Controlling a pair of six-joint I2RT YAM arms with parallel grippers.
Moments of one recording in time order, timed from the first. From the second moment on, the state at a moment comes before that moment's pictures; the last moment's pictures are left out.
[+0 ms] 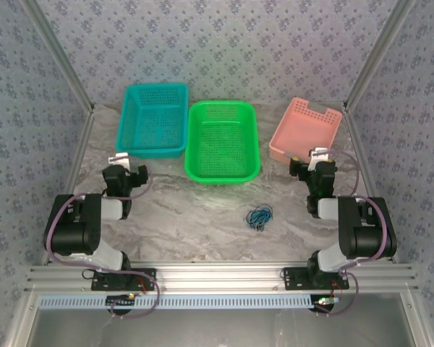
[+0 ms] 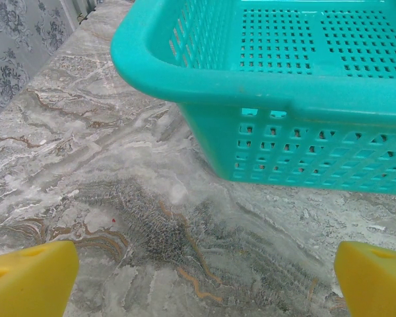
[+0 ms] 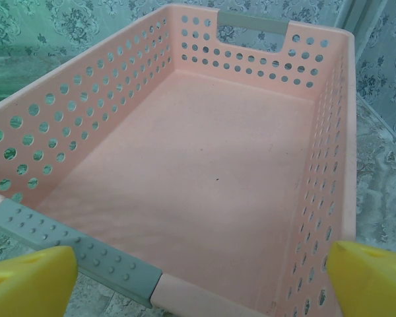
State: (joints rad) left arm 0.00 1.54 0.38 0.73 -0.14 -0.05; right arm -0.03 1.50 0.39 0.78 0.07 -0.02
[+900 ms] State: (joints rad) left arm -0.25 0.60 0.70 -0.20 -0.30 -0.26; right arm 0.18 0.72 0.87 -0.11 0.21 0.19
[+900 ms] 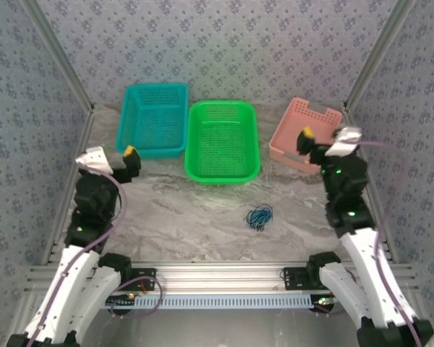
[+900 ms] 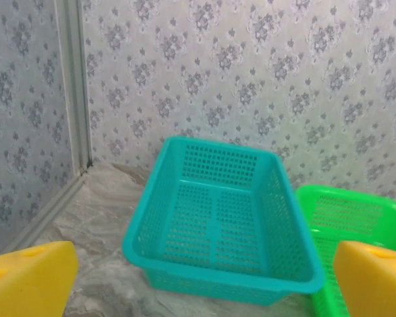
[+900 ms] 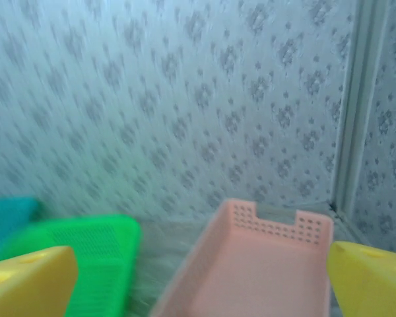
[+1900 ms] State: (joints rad) left arm -1.21 1.18 0.69 -0.37 -0.25 -1.04; right arm 0.12 1.00 0.91 -0.75 0.10 0.86
